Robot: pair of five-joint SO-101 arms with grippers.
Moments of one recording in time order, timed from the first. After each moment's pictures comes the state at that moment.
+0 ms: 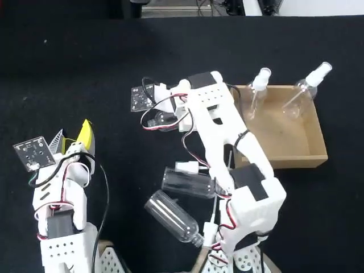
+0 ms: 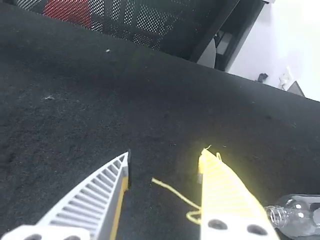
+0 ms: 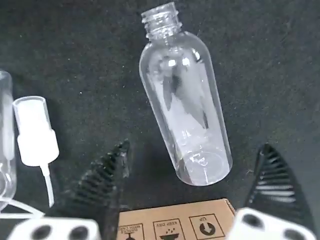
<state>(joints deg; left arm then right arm) -16.1 -103.4 96.0 31.0 11.5 -18.5 16.0 -1.7 73.8 74.2</state>
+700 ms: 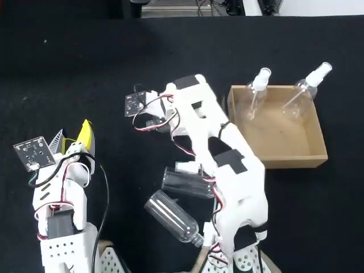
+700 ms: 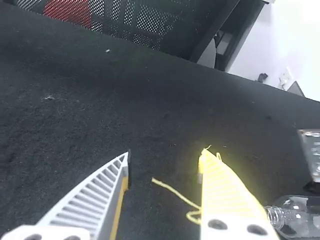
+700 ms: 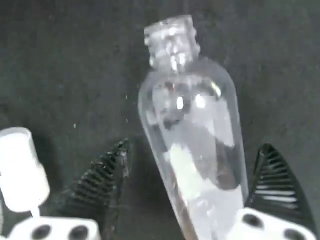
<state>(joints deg) -16.1 -103.4 96.0 31.0 11.5 -21.2 32.2 -10.2 73.1 70.3</state>
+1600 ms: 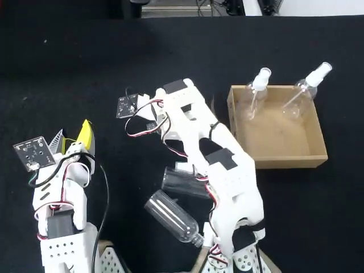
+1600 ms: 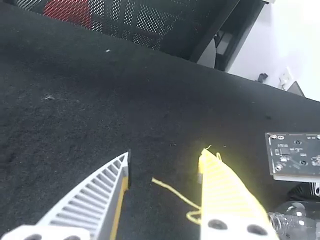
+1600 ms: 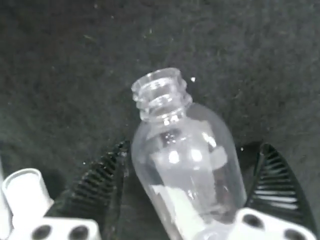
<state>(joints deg) -16.1 -103.4 96.0 31.0 11.5 -24.0 36.4 -12.6 72.7 64.5</state>
